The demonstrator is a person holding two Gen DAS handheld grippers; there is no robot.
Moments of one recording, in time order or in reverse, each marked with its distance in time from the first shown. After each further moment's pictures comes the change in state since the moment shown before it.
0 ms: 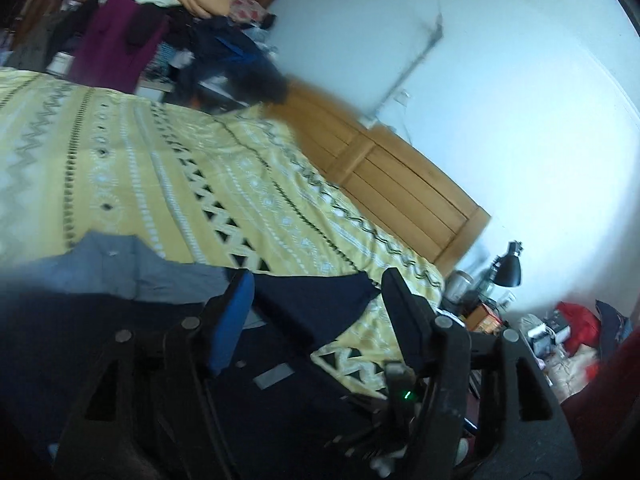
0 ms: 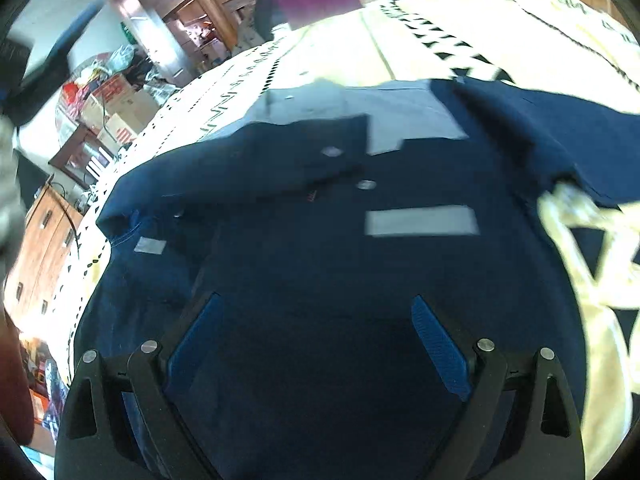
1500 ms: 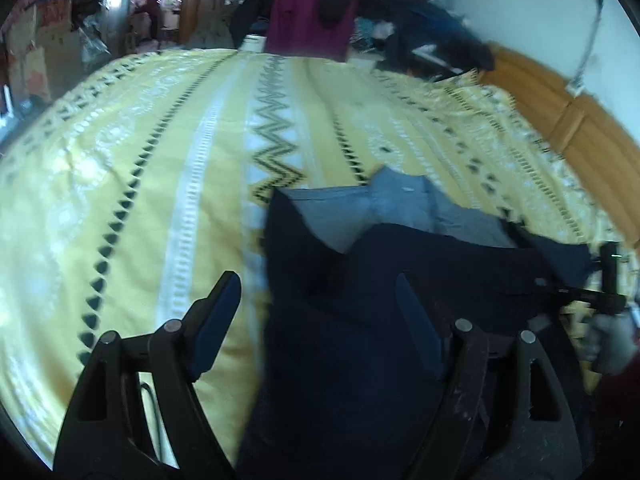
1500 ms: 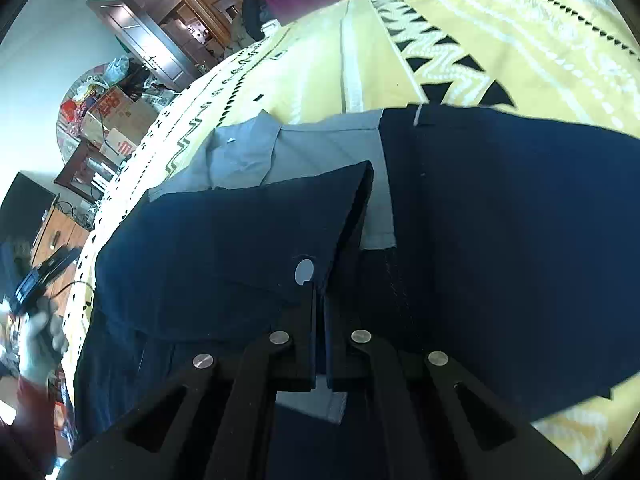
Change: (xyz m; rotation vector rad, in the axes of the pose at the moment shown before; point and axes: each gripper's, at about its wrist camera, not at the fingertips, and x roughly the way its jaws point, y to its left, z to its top) left arm -0.061 0.142 -0.052 -0.040 0.131 0.797; right arm 0.045 -0.095 0.110 0.021 0.054 0.077
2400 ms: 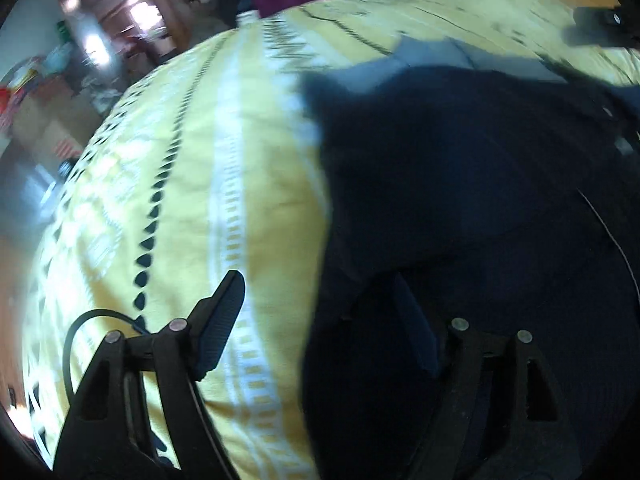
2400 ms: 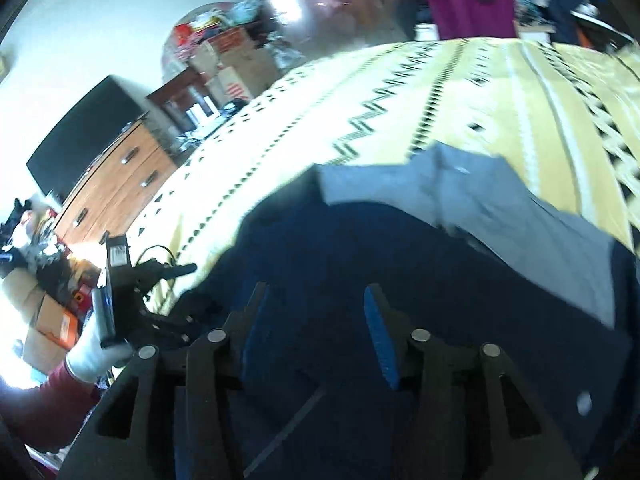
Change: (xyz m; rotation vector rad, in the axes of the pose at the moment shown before) left arm -0.003 0.001 -0.097 0.309 0.140 0.291; right arm 0.036 0.231 0.025 -0.374 0.030 0.250
